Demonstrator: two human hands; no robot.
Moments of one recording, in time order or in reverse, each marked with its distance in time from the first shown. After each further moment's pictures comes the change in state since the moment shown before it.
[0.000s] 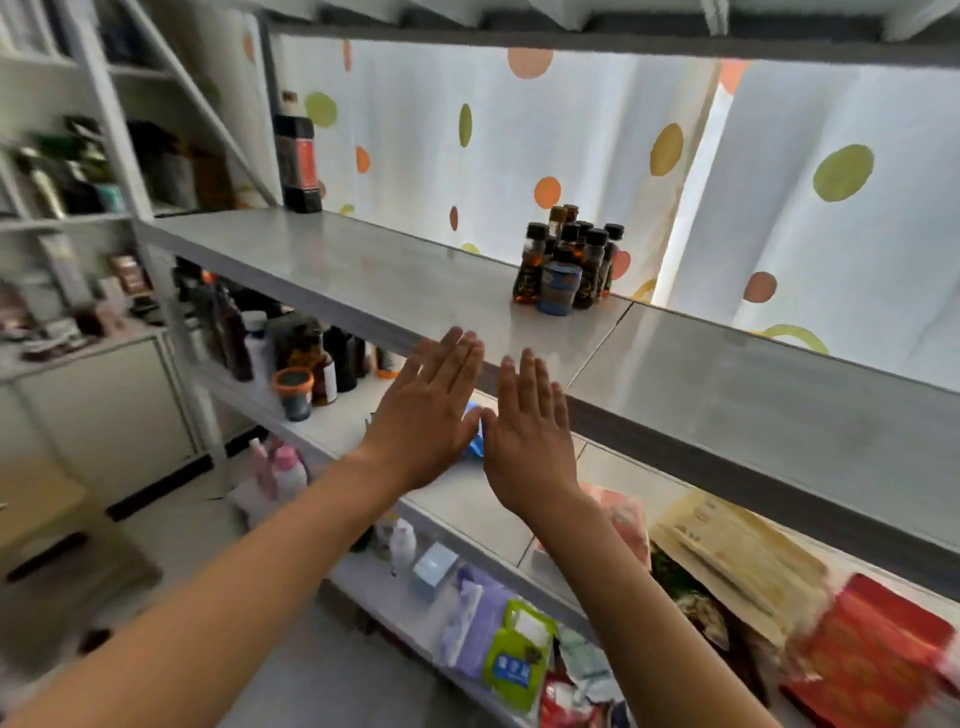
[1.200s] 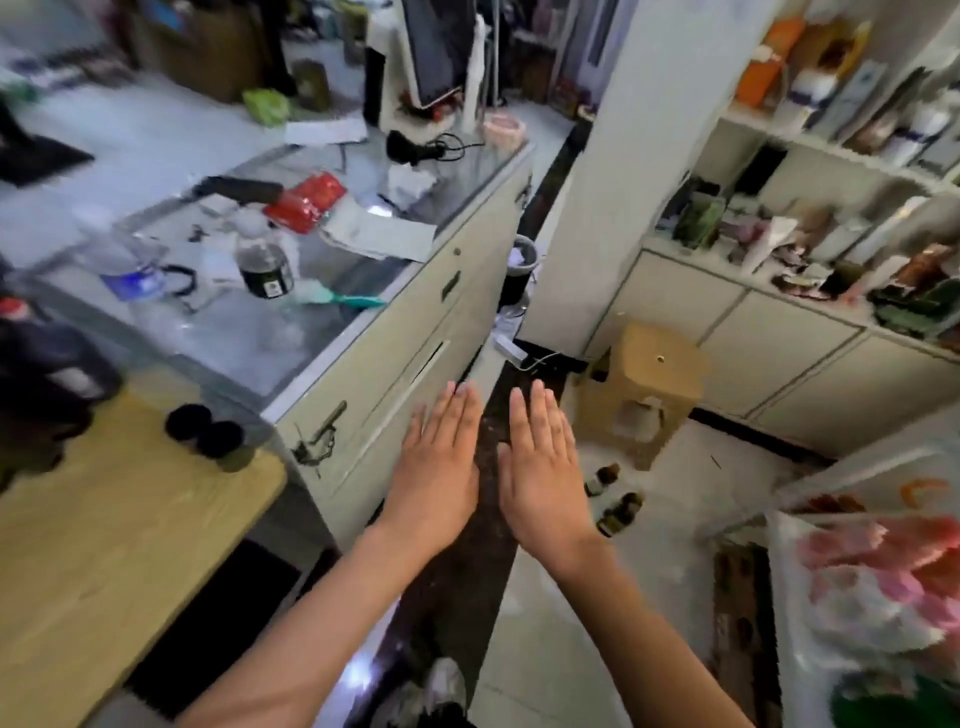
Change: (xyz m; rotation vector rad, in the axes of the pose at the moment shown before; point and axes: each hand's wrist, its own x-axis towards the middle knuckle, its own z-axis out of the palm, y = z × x) left_hand -0.694 -0.253 -0.182 0.272 -0.161 -1.510; right_hand -0.256 -0.693 0.164 0.509 -0.443 -1.269
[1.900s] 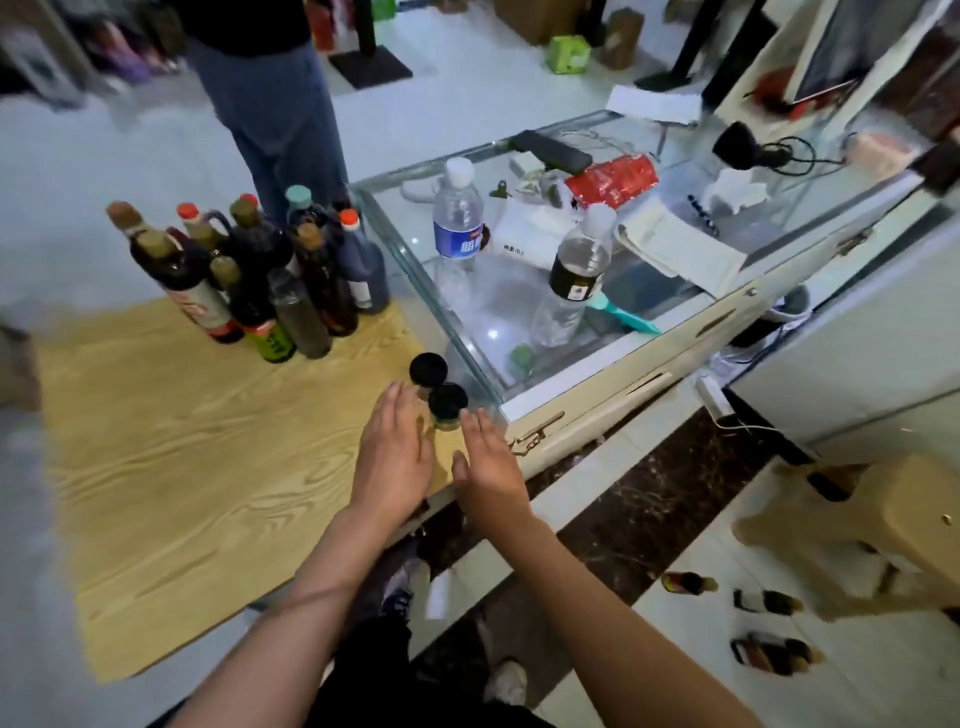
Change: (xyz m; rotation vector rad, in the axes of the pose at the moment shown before) left_hand -0.101 -0.261 -0.010 -0.174 0.224 -0.883; right_hand 0.090 -0.220 0.224 0.278 -0.487 -0.425
